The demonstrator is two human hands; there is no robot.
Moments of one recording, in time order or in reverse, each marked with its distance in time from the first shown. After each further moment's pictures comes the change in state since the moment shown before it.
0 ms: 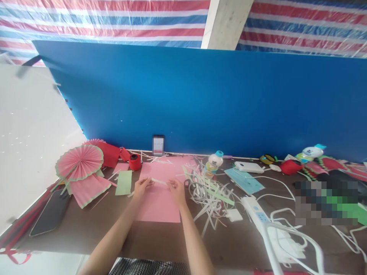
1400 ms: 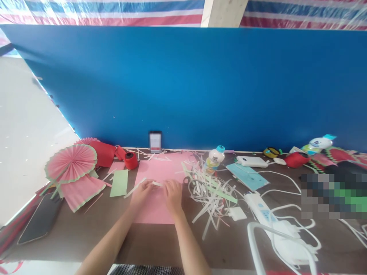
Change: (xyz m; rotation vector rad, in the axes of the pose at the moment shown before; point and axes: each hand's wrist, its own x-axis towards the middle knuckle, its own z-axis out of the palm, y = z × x) left_hand -0.018 -0.006 0.008 0.236 -0.317 0.013; right_hand -0.024 -0.004 0.008 -0.813 0.133 -0.617
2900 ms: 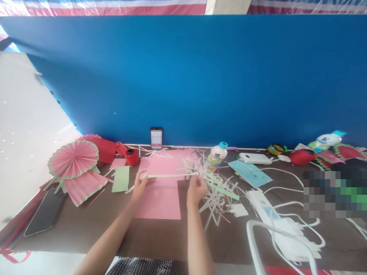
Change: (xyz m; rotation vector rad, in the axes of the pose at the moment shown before) left_hand -0.007 0.009 -0.001 -0.102 0.178 0.073; right_hand 0.012 0.044 -0.032 0.240 0.511 0.744
